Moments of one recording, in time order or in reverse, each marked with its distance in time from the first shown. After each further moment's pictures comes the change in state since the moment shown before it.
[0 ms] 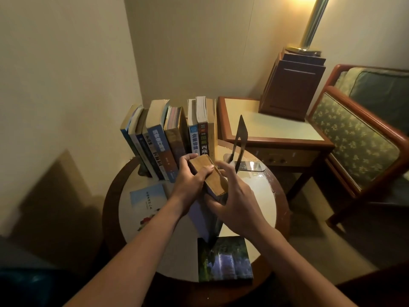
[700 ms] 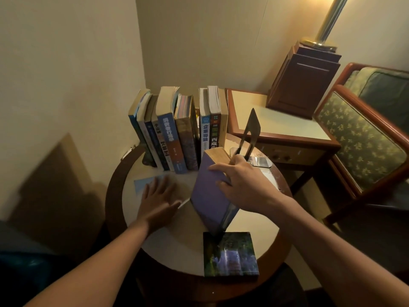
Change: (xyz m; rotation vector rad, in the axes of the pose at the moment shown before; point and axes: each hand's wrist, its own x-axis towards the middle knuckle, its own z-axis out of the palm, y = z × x) left_hand 0.018 -0.127 -0.116 1.177 -0.231 0.033; right_hand 0.042 -0.019 -0.015 -0.462 -0.372 0.078
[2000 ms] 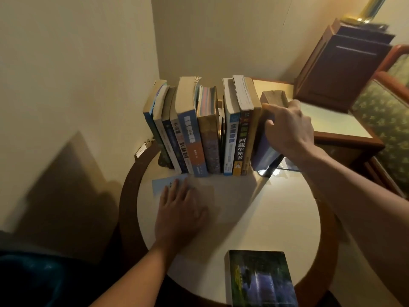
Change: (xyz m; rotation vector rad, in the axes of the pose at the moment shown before) left_hand -0.002 0.013 0.006 0.163 0.245 0.032; right_hand 0.125 0.045 -0.028 -0.207 0.456 0.253
